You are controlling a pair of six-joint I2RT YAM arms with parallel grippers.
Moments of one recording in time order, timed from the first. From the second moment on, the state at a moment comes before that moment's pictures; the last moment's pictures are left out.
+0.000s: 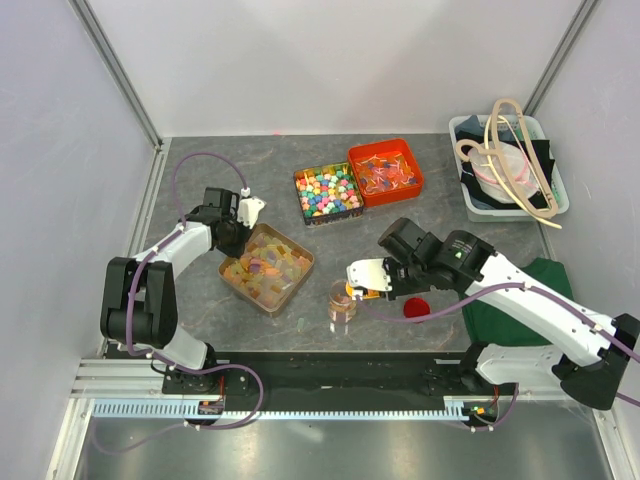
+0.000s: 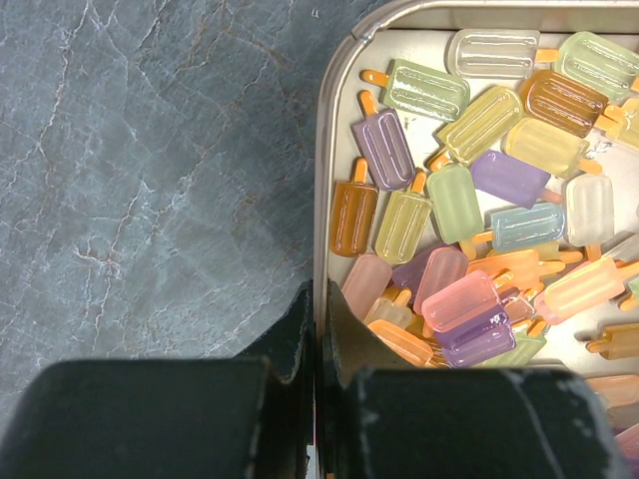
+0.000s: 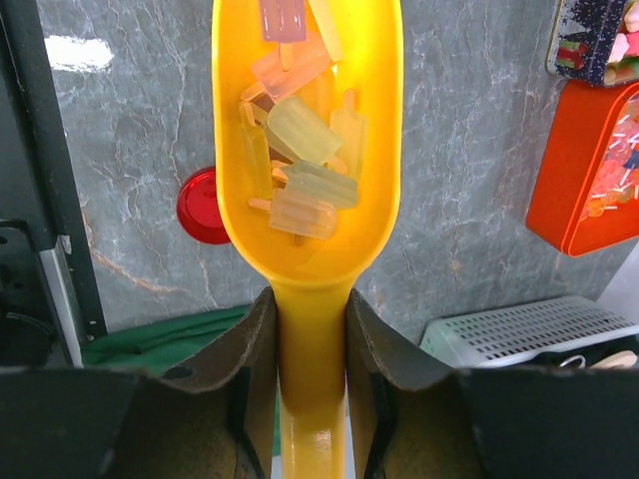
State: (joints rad) left arm -0.13 1.55 0.91 -0.44 0.17 0.44; right arm 0.90 1.18 1.21 -1.18 0.05 -0.84
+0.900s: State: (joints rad) left arm -0.13 1.55 0.89 -0.44 0.17 0.44; right arm 1.05 1.24 1.28 -1.24 0.25 -0.87
